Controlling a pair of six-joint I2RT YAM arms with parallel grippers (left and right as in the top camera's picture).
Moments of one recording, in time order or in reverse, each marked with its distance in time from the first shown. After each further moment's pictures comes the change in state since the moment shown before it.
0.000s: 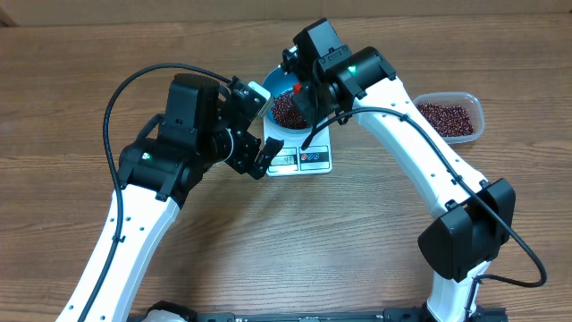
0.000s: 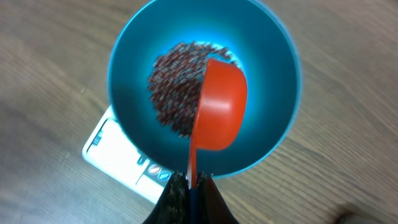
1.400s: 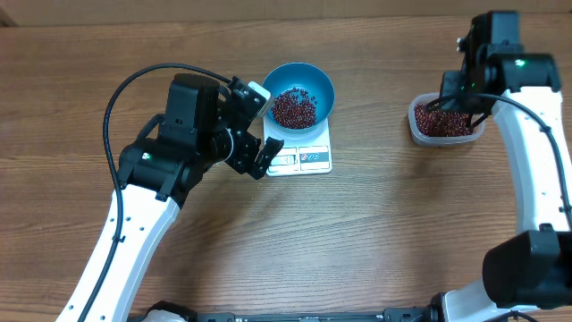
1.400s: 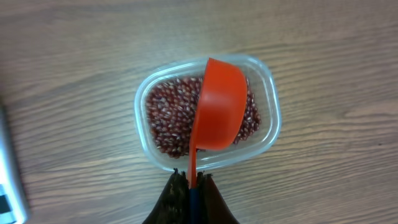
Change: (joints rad) left arm 0.000 0.000 0.000 0.000 0.000 0.000; right arm -0.563 -0.260 -0.298 -0.007 0.113 0.216
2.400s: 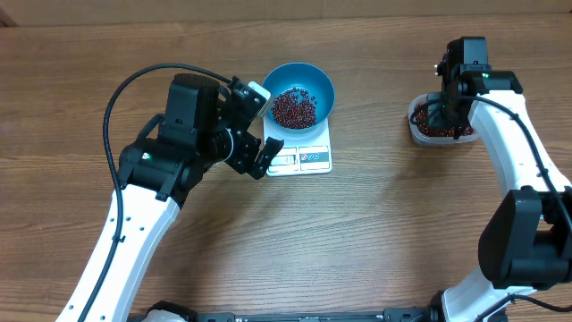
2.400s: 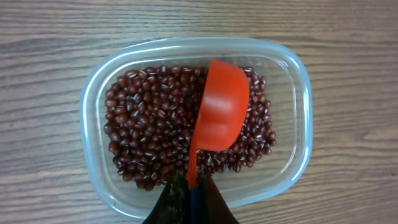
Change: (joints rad) left arm 0.000 0.000 0.000 0.000 0.000 0.000; right arm 0.000 0.096 -0.170 0.206 0.050 -0.151
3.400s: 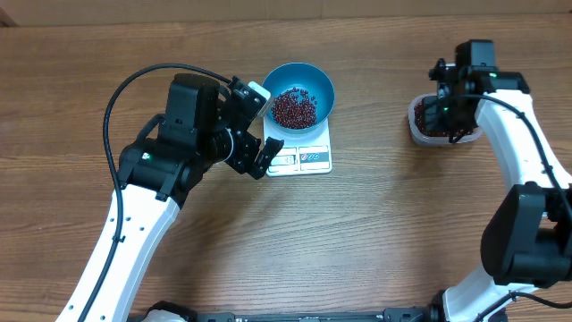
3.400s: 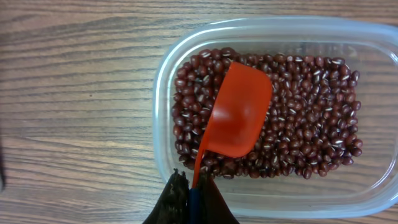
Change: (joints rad) left arm 0.000 0.000 0.000 0.000 0.000 0.000; right arm -0.056 0.017 0.000 -0.039 -0.299 -0.058
